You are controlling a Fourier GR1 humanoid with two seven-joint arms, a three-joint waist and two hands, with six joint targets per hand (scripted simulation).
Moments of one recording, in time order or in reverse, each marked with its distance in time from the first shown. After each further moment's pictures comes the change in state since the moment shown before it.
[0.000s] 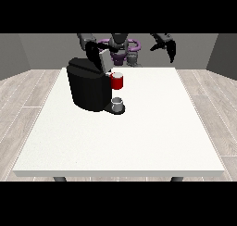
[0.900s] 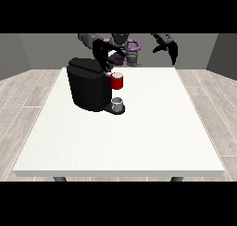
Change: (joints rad) left arm -0.066 0.000 -0.019 0.036 0.006 -0.012 -0.029; right arm -0.106 -0.072 0.050 -0.041 0.150 -0.076 0.192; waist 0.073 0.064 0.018
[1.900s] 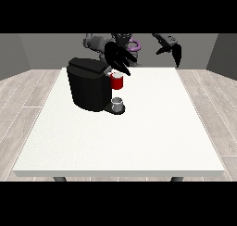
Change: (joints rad) left arm -0.136 -0.016 -0.065 0.016 0.016 -0.073 -0.021; right arm -0.068 -0.188 -0.087 -0.134 0.099 0.049 0.213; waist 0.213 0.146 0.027
